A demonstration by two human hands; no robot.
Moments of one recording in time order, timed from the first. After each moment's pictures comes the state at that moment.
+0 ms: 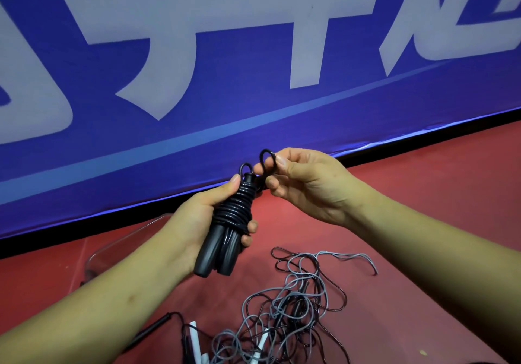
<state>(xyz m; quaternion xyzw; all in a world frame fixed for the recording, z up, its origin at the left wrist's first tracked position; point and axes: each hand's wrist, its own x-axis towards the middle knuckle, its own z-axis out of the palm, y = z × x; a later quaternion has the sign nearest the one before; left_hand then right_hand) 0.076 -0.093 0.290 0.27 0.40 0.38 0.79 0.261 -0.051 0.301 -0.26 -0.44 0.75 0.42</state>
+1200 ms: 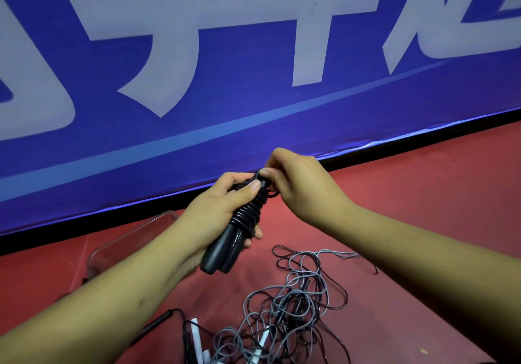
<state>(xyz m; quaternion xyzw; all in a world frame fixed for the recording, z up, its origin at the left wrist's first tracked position) 0.083 -0.095 0.286 0.45 0.48 0.41 0.63 0.247 -0.051 0.290 -0.47 -0.80 0.18 0.32</state>
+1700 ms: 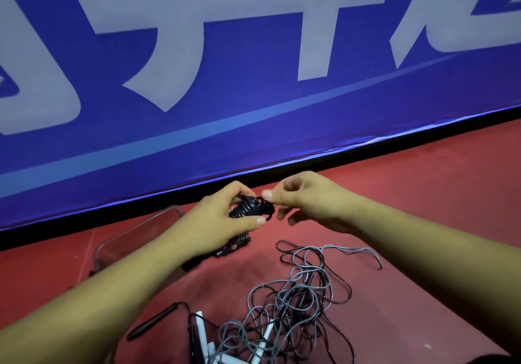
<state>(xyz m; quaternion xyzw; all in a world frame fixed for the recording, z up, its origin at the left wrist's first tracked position) 0.053 -0.089 0.267 0.69 0.56 0.24 0.39 0.253 -0.051 0.268 -0.45 -0.62 0.60 0.25</state>
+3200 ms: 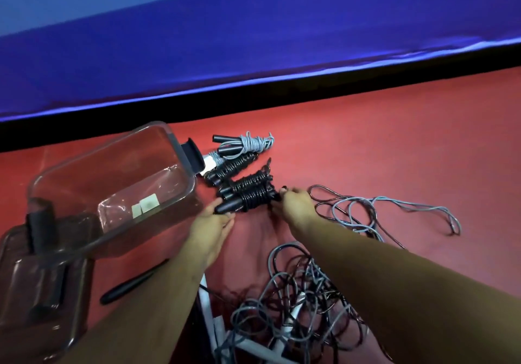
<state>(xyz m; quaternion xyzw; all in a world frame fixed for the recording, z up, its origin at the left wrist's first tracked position) -0.022 -0.019 -0.090 0.09 0.66 0.44 0.61 0.134 0.041 -0.104 -0.69 -0.25 0.60 0.31</state>
